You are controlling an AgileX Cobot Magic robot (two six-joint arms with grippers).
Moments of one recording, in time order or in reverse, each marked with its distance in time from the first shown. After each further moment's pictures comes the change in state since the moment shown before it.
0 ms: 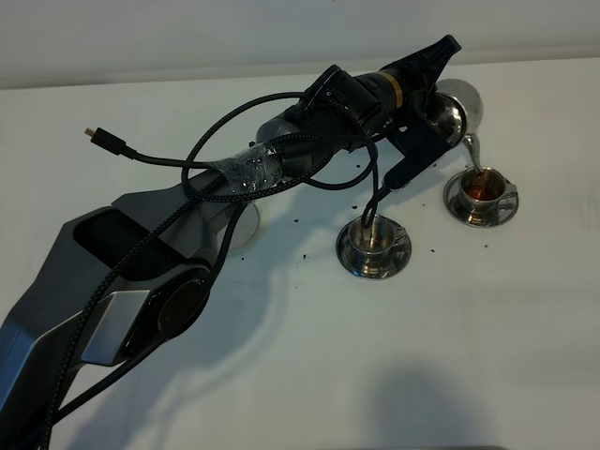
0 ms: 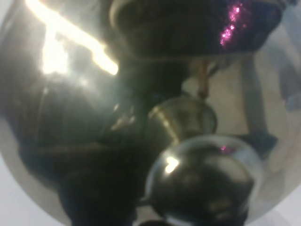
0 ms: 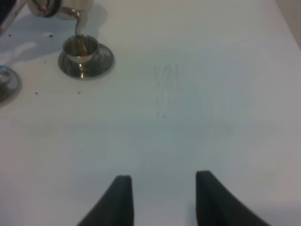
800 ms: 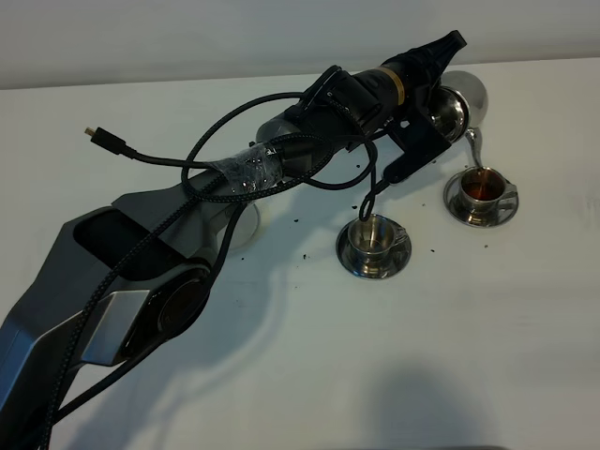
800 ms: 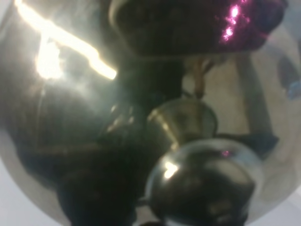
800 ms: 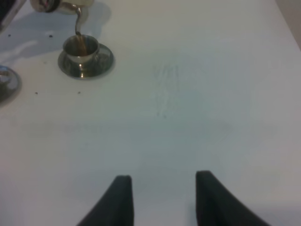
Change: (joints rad) left arm 0.000 0.000 0.000 0.042 -0.048 0.020; right arm 0.000 0.000 0.000 0.000 0.000 0.000
